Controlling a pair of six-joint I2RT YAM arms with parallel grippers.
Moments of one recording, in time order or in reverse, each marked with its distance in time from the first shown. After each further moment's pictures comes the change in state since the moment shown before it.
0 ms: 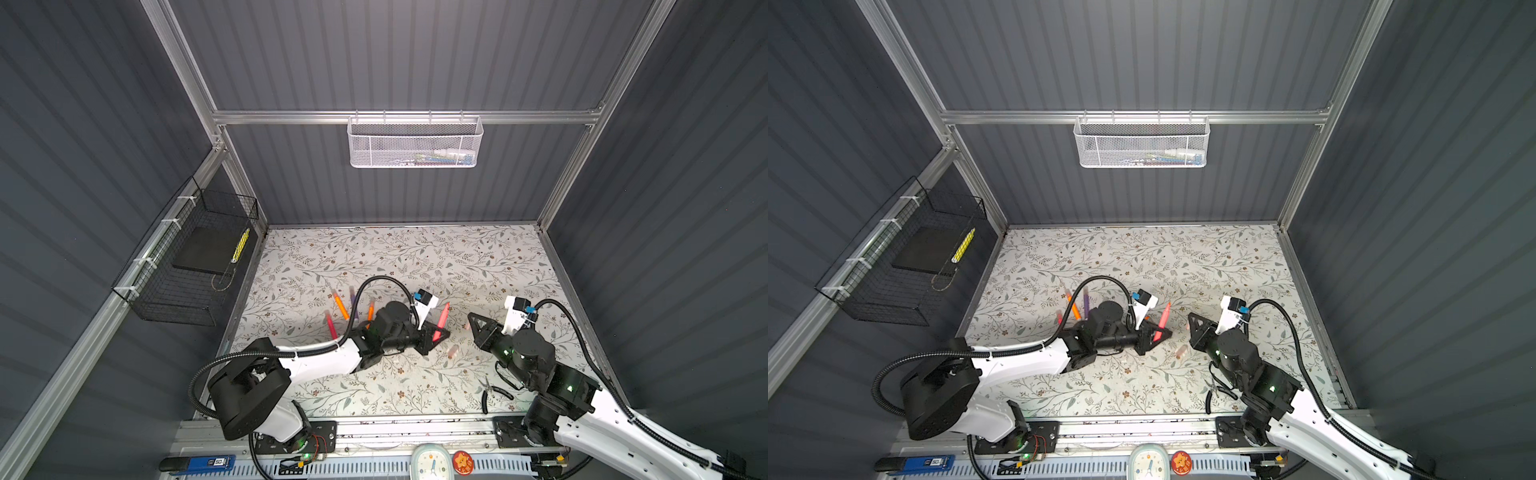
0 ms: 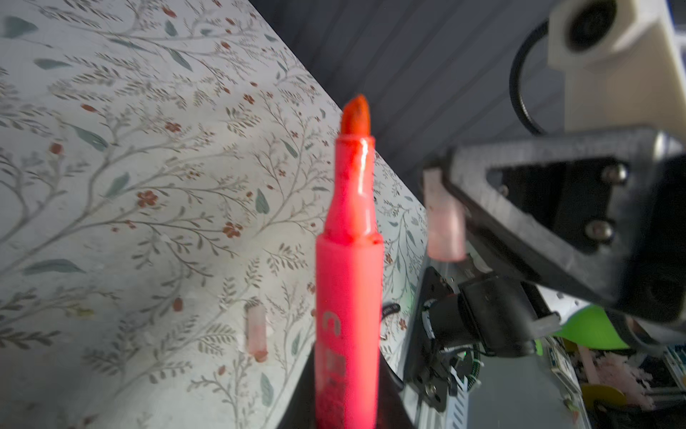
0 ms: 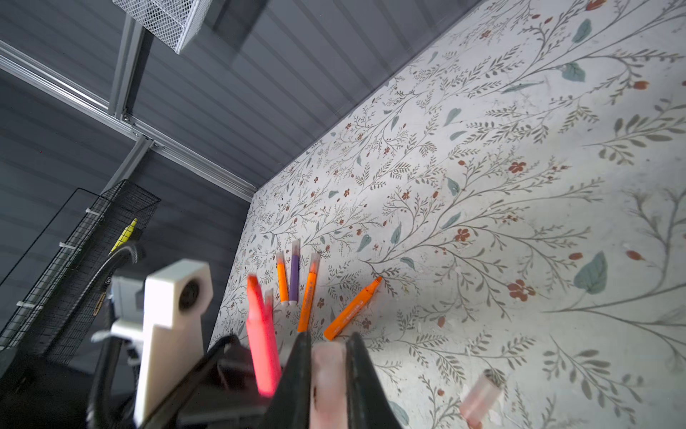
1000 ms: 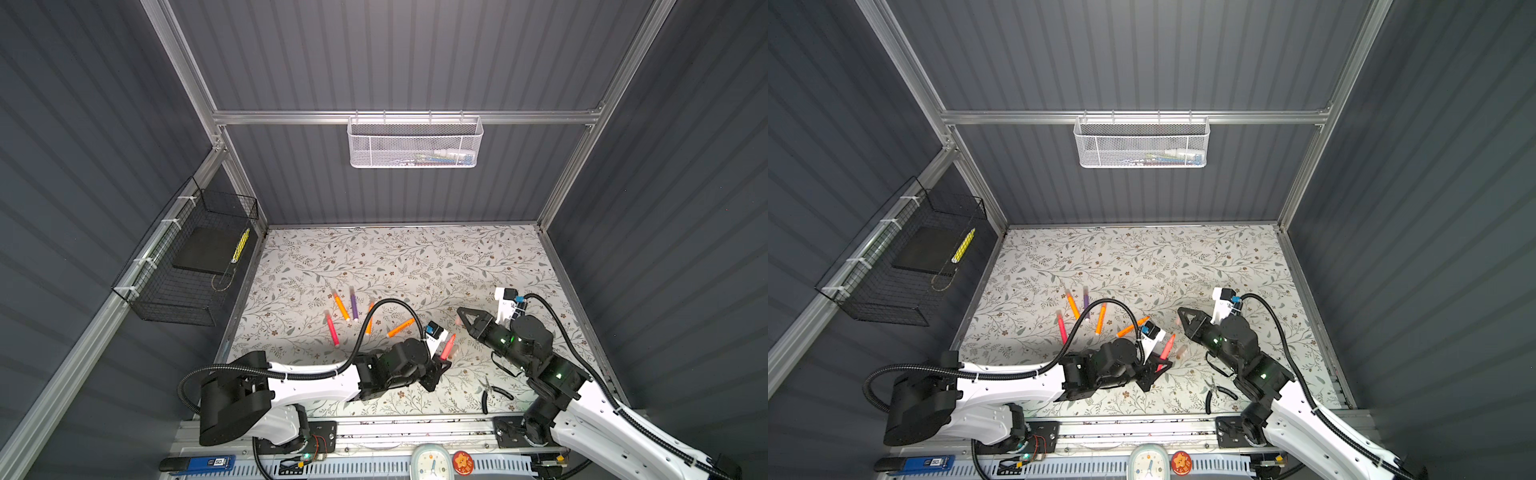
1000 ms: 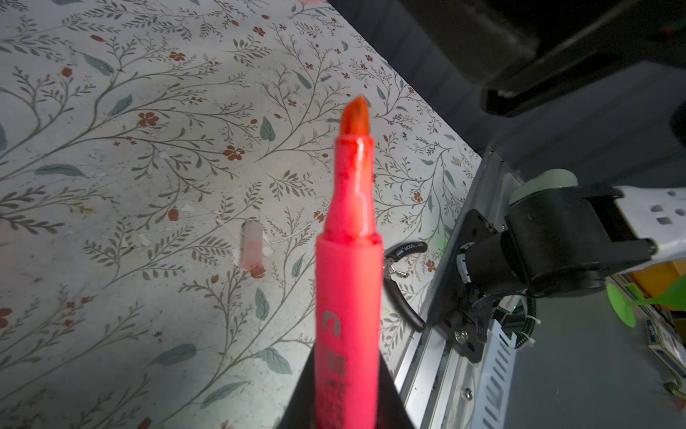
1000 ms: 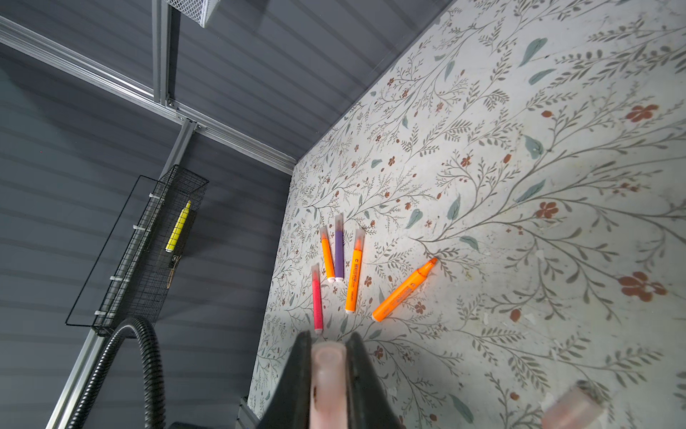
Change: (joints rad) left arm -0.220 -0.063 -0.058 -0.142 -0.358 0.026; right arm -0.156 0.091 -0.015 0.170 -0.348 0.075
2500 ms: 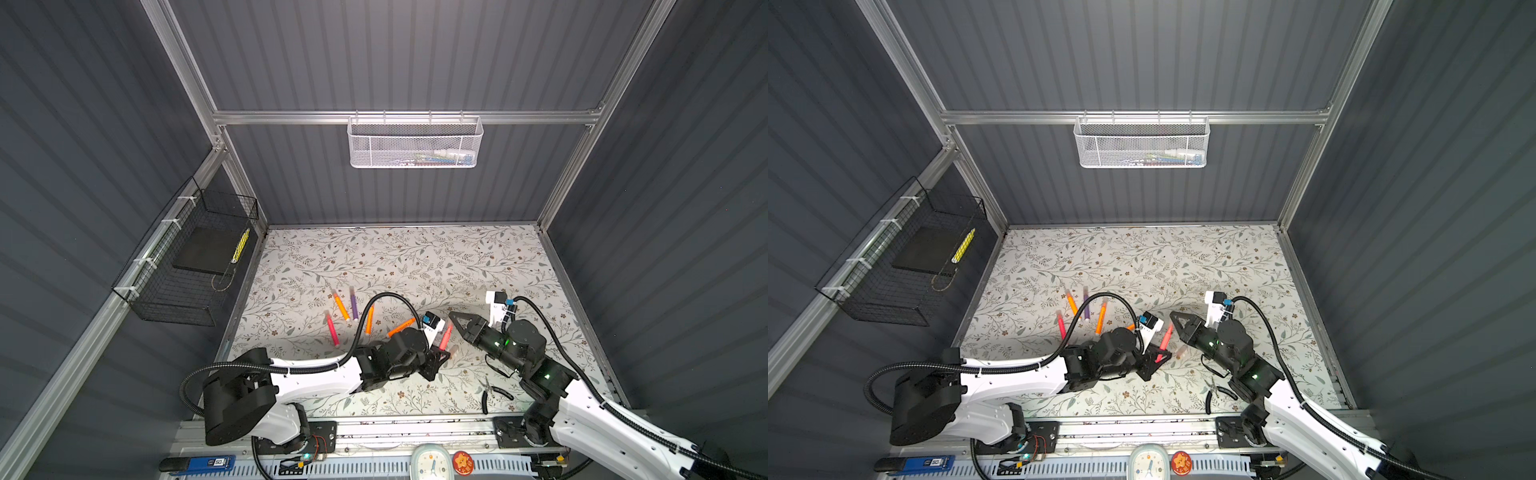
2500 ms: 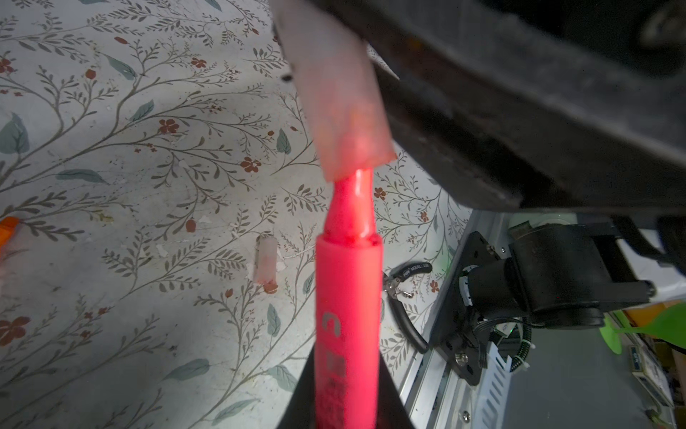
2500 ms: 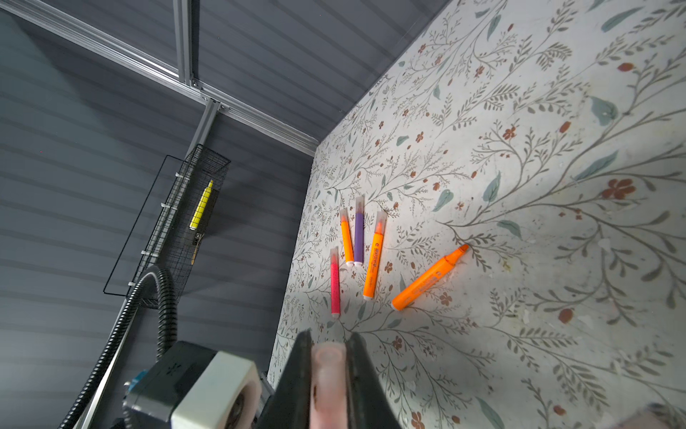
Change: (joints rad) left arm 0.100 0.024 0.035 0.019 0.127 -0.050; right arm 0.008 0.053 -0.103 0.223 -0.087 0.017
